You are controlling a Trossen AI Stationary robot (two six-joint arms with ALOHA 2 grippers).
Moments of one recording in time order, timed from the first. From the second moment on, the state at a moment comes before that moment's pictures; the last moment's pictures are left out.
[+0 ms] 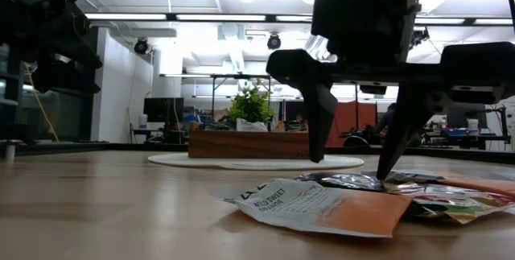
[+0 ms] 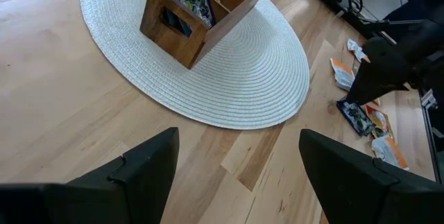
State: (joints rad) left arm -0.26 0.16 0.30 -0.69 -0.43 -0.82; right arm 0.35 1.95 1.26 -0.53 0.02 -0.56
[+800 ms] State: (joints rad) left arm -0.26 0.16 0.30 -0.69 -0.43 -0.82; right arm 0.34 2.00 1.26 -0.53 -0.09 -0.56
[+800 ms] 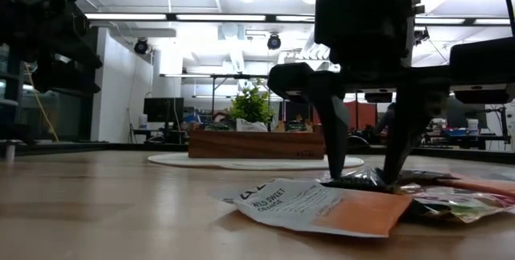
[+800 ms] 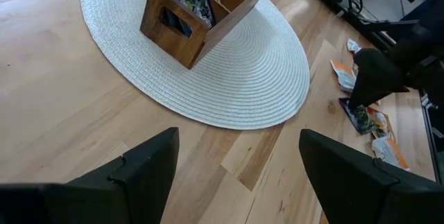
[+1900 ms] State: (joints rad) left arm -0.26 0.16 0.30 -0.69 -0.43 -0.82; right arm 0.36 1.97 1.26 -0.13 0.48 0.50
